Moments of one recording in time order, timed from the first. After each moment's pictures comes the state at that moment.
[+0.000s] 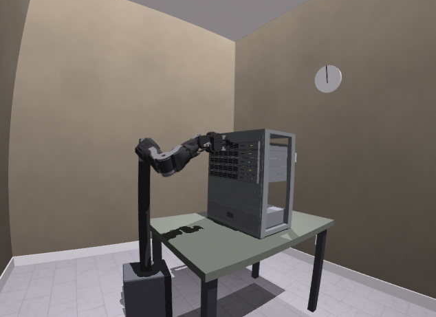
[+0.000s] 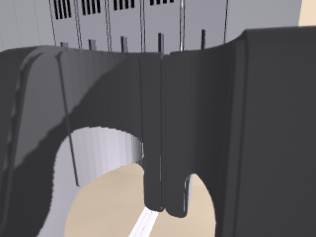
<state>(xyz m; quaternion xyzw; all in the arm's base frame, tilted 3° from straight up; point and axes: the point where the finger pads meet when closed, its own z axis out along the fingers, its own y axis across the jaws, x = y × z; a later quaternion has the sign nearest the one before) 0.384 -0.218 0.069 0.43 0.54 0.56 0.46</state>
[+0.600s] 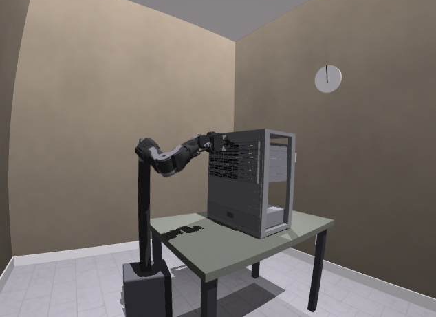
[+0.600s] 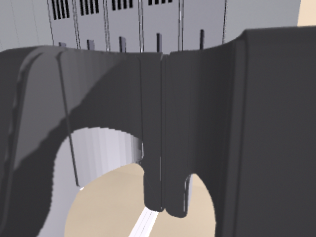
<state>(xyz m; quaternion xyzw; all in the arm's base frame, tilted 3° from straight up) 0.386 -0.218 0.070 0.43 0.54 0.56 0.46</state>
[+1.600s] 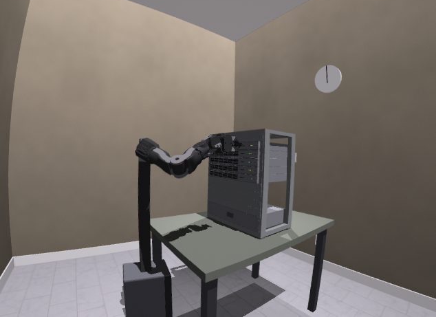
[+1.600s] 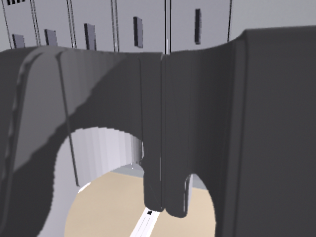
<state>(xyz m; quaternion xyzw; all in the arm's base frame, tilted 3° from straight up) 0.443 -0.205 0.071 0.43 0.54 0.56 0.46</state>
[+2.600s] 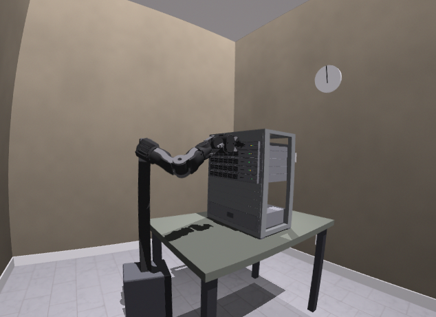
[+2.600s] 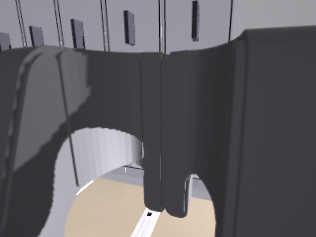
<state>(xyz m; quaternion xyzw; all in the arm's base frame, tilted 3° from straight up) 0.457 -0.202 0.071 0.43 0.54 0.56 0.46</state>
